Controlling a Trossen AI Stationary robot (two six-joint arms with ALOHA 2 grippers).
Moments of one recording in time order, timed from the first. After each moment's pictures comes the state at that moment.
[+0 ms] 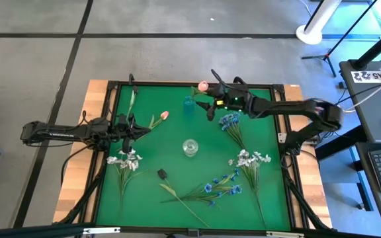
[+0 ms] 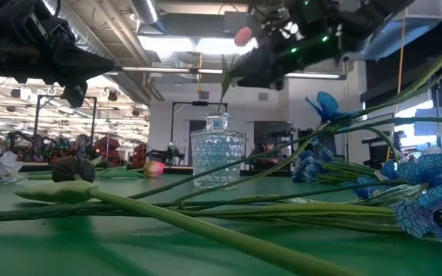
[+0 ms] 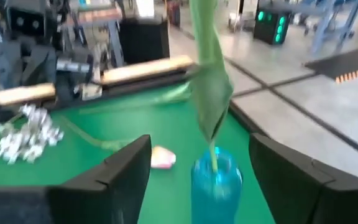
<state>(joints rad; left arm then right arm) 0.05 0.27 0.01 0.28 -0.09 -0.38 -0.36 1.48 0.89 0.35 -0.05 0.03</state>
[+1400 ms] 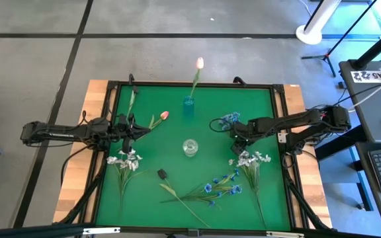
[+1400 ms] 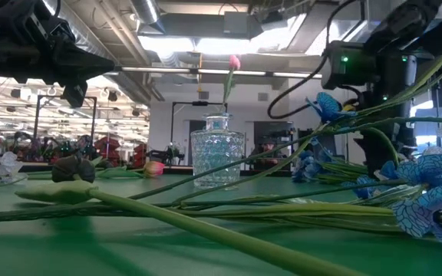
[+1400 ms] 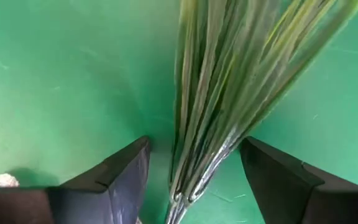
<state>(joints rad) 0.05 0.27 0.01 0.28 -0.09 -0.38 -0.08 1.44 0.64 -0.63 0.02 0.70</state>
